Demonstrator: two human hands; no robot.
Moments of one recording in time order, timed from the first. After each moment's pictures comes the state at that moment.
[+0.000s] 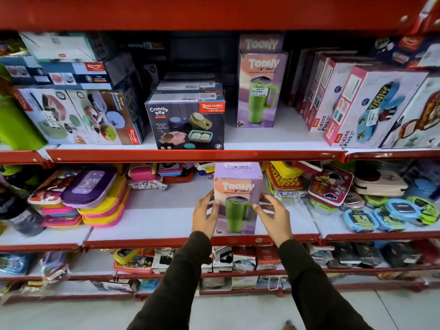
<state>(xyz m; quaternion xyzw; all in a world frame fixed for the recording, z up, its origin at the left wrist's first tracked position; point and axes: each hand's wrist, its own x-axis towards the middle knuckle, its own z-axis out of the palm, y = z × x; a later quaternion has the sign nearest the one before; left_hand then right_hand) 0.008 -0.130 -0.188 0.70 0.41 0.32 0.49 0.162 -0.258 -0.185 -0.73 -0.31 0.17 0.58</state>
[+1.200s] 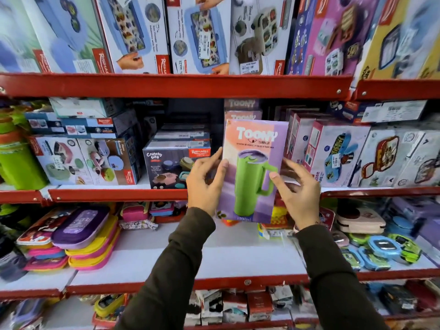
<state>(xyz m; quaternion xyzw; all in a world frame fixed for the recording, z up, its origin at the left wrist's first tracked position) 0.050 -0.149 0.013 0.70 0.19 0.57 0.38 0.211 -0.291 0.002 -0.61 -0.42 -0.08 0.67</state>
